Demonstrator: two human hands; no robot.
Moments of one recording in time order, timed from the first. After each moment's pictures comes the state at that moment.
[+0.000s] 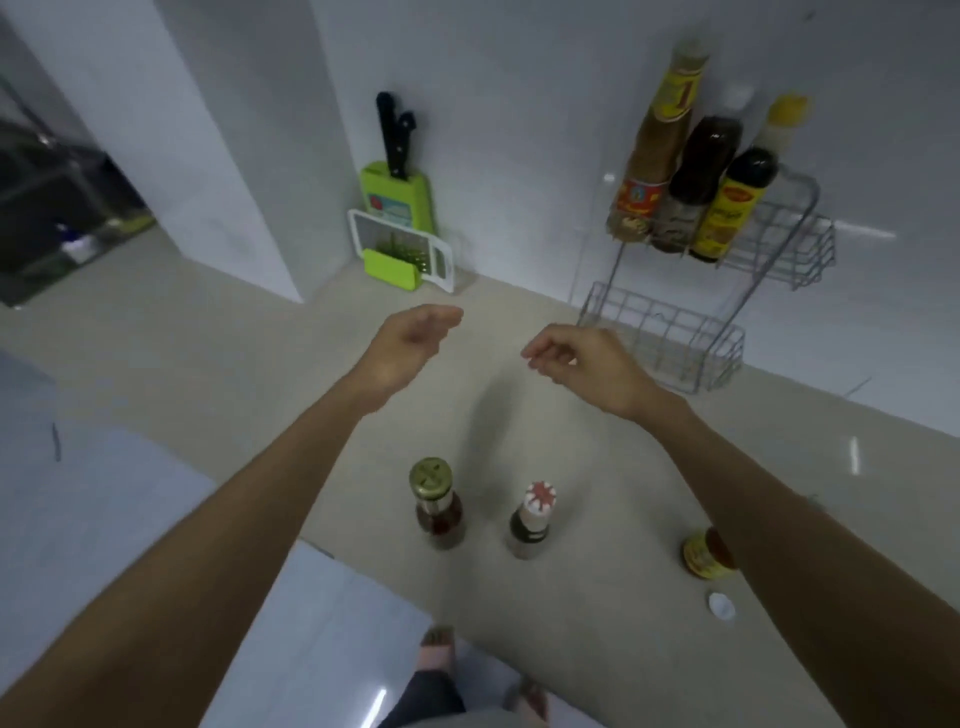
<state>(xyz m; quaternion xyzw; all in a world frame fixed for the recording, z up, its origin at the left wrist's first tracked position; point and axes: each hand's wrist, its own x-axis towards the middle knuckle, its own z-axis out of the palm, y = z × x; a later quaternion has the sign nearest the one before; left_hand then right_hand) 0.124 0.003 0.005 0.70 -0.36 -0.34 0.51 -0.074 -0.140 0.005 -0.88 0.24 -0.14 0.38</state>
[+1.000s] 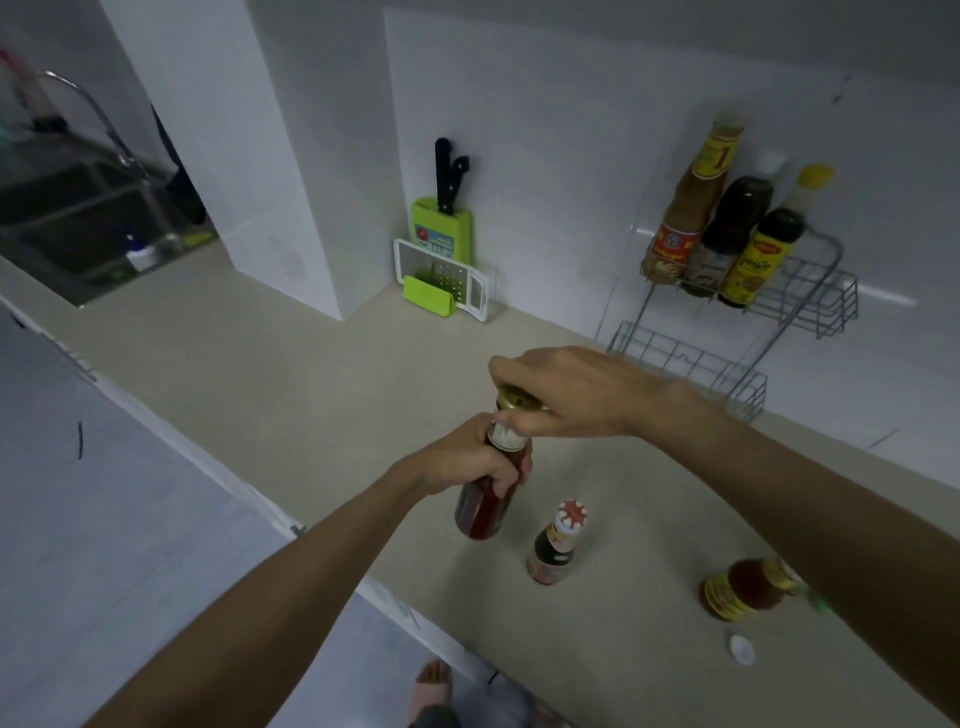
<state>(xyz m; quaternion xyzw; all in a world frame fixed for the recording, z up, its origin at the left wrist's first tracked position) 0.065 0.053 -0.006 0.63 -0.45 -0.50 0.39 -0.044 -0.071 0.082 -1.00 -0.06 -0.03 0.04</state>
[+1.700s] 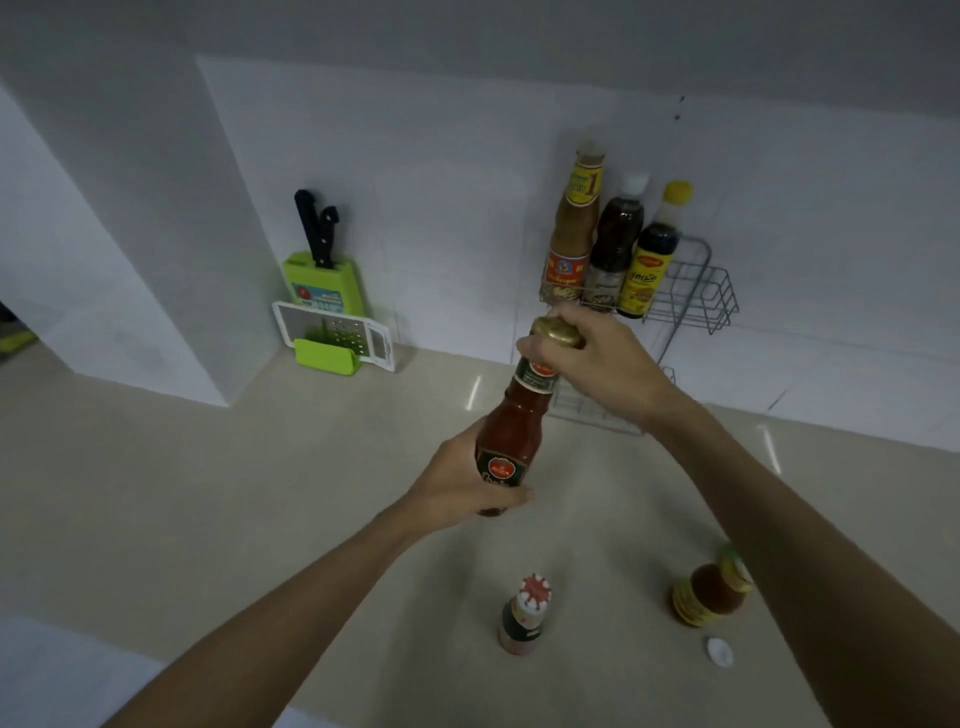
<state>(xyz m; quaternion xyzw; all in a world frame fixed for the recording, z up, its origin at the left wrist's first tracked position) 0.068 -0.030 -0.017 0.63 -0.50 -0.42 0.42 -0.077 -0.138 0.107 -0.80 0.36 -0.25 0.41</state>
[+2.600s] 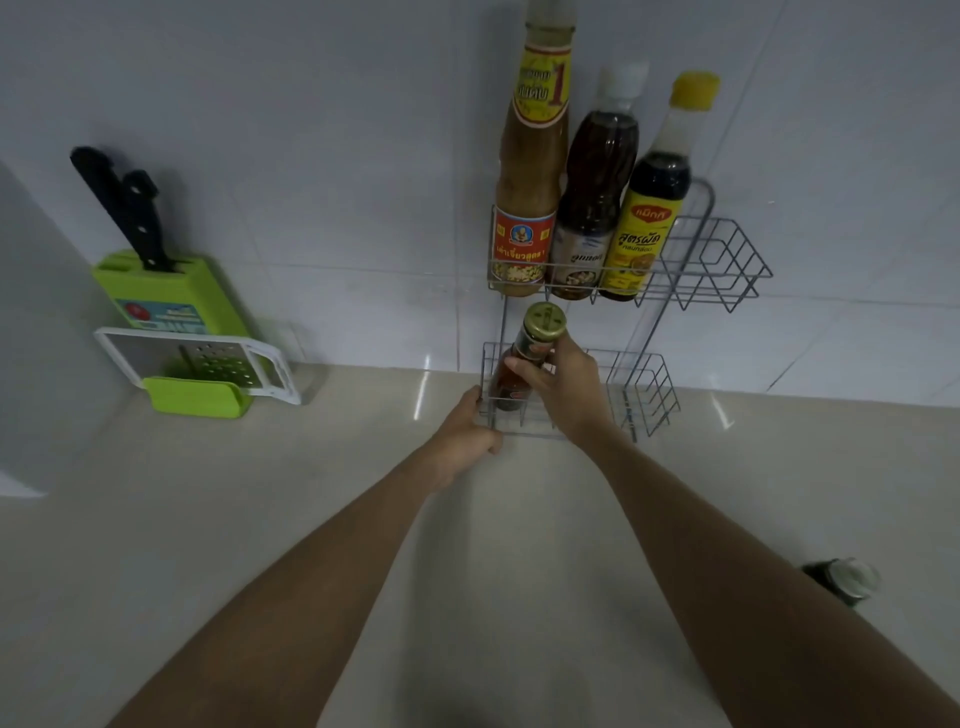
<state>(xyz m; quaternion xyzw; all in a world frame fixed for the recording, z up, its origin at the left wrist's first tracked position) 0.091 -0.237 -0.125 0.65 -0.41 -0.55 0.32 -0.041 -0.303 -0.095 -0.72 0.50 -0.37 0.31</state>
